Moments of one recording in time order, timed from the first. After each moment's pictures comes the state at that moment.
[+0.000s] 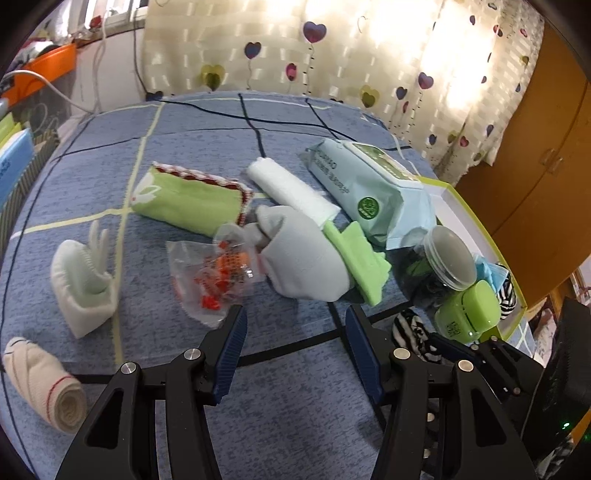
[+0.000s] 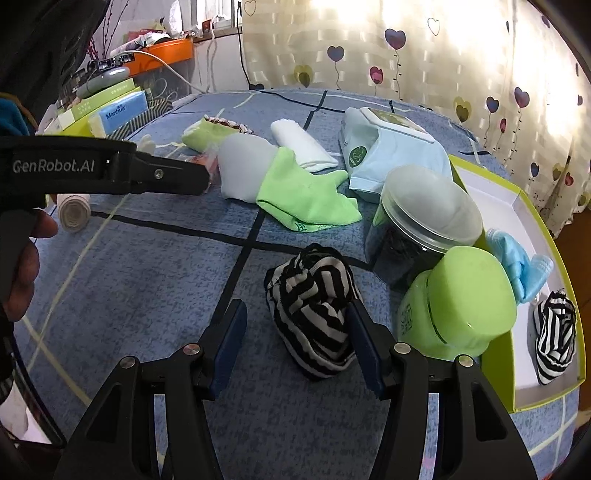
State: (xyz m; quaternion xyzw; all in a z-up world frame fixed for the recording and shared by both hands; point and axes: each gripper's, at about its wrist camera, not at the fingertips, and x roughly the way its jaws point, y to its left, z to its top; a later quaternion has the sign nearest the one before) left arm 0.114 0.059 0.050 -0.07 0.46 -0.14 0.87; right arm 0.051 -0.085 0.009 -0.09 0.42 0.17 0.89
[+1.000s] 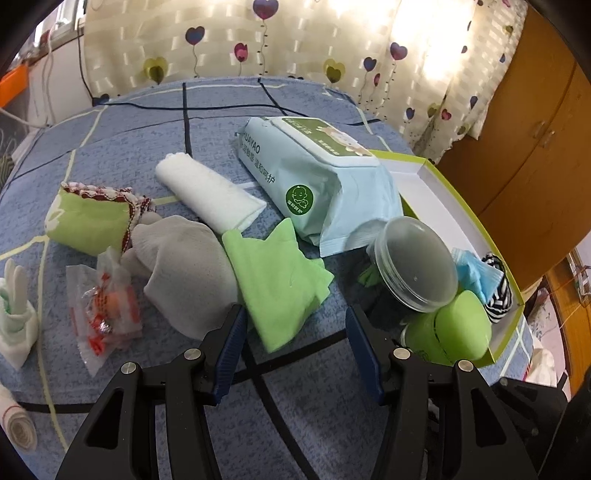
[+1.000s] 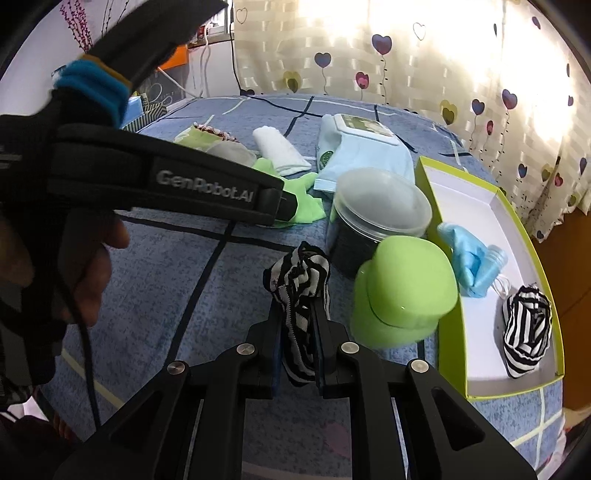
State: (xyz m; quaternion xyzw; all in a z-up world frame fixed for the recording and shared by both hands) left arm 0.144 -0.015 0.037 -0.04 0.48 -0.18 0.86; right arm 0.041 -0.115 0.027 -0.09 0.41 0.16 0.89
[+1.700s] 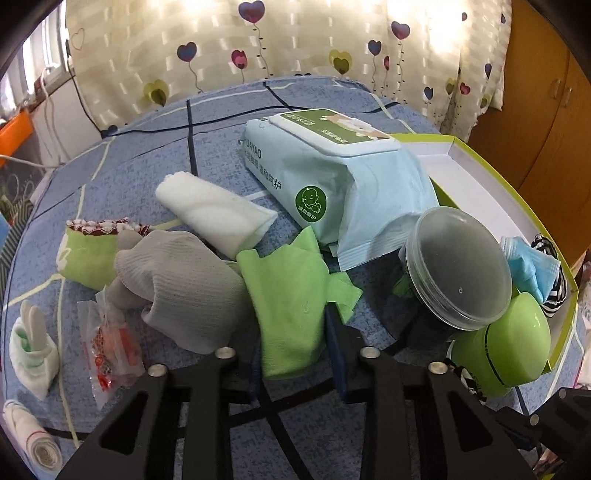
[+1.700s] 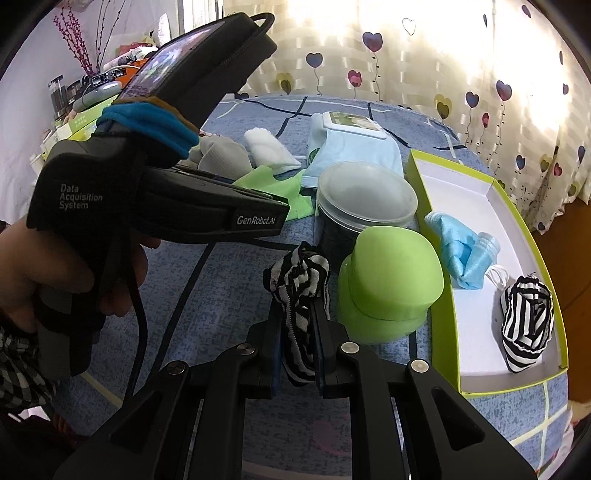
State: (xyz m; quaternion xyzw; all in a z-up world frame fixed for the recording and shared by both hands) left arm 0.153 -0.041 0.023 0.05 0.46 -0.12 0.88; right arm 0.044 -0.125 0.025 -0.07 0.41 0.16 0.89
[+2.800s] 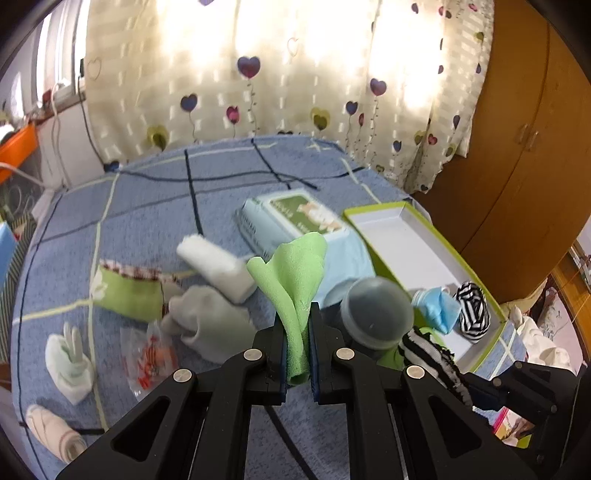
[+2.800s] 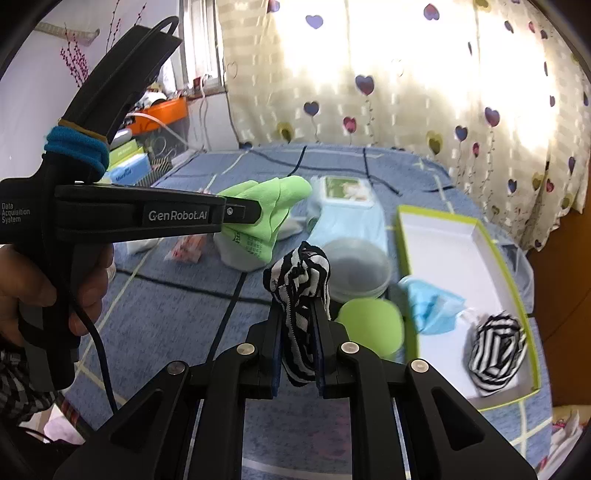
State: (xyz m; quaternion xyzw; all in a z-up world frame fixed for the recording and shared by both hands) left arm 0.124 -0.020 0.113 0.00 0.40 -0.17 0.90; right arm 0.034 -0.140 0.084 -0.04 0.35 0.17 0.92
